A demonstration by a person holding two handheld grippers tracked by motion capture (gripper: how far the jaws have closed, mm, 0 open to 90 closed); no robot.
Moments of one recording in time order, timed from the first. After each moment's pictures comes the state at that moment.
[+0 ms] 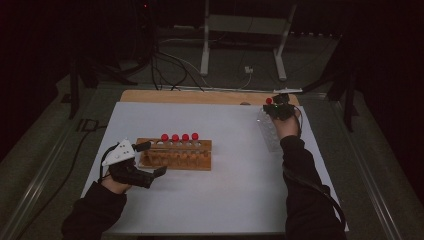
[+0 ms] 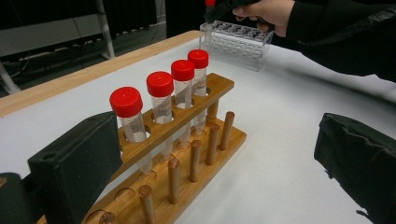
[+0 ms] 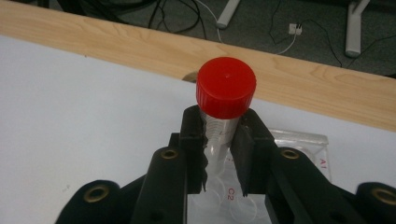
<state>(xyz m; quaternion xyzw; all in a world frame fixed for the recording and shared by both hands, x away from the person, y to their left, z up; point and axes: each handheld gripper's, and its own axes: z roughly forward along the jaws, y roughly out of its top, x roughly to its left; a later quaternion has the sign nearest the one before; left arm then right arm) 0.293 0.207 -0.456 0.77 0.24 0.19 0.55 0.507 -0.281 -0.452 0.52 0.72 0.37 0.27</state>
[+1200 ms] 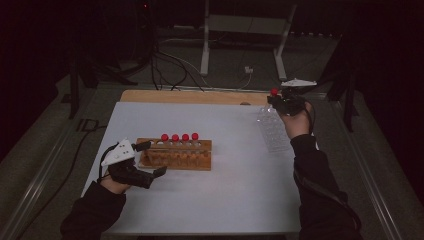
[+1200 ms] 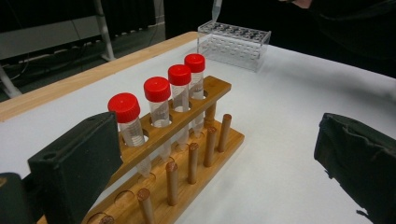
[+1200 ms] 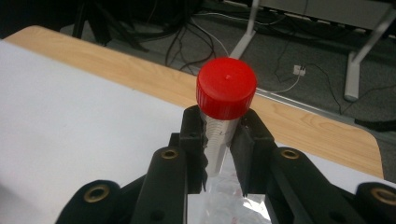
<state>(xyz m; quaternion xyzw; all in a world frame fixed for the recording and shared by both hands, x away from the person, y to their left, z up) 0.290 0.207 -0.451 0.78 0.24 0.19 0.55 0.457 -0.277 -0.388 0.46 0.73 0.41 0.30</state>
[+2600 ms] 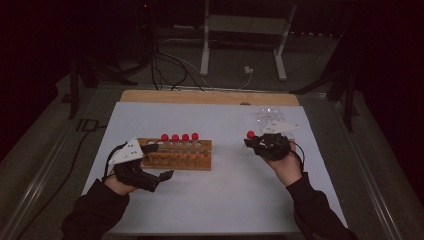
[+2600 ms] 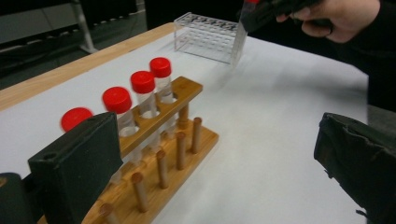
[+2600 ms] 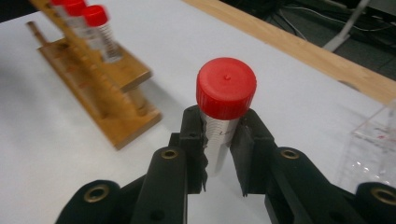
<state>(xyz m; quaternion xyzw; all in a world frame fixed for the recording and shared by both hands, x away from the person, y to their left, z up) 0.284 0.185 -0.436 0.80 0.22 0.16 0.54 0.339 -0.221 -0.431 0.33 0.81 0.43 0.22</state>
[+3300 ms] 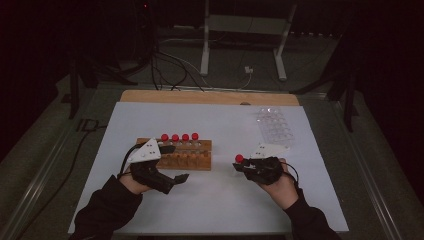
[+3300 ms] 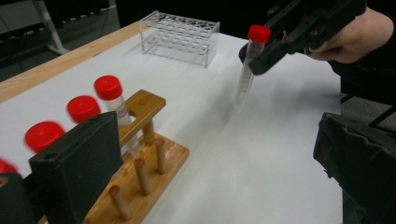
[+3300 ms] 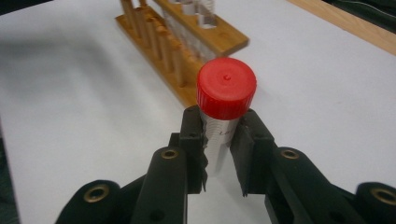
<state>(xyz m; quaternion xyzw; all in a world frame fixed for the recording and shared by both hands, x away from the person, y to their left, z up) 0.285 0.146 -0.431 0.82 0.18 0.13 0.53 0.288 -0.193 -0.447 0.27 0.85 0.43 0.17</state>
